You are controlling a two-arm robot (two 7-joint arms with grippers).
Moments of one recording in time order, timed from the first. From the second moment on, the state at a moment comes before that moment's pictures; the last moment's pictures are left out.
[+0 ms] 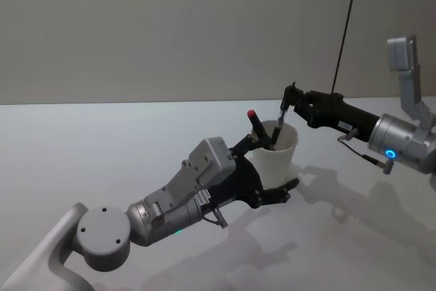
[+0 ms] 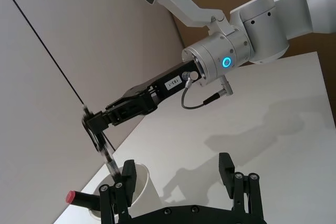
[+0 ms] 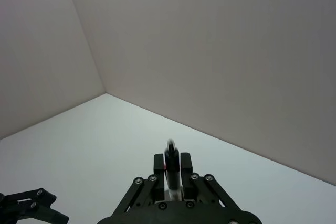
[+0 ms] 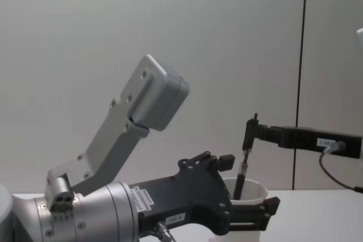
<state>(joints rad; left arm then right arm) -0.29 0.27 0.44 -1.35 -0.05 -0.24 -0.62 0.57 0.21 -0.24 -0.94 0.42 0.04 0.85</state>
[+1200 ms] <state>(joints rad) -0.29 0.27 0.44 -1.35 -0.05 -0.24 -0.62 0.57 0.20 -0.26 -0.91 0.45 0.02 0.81</state>
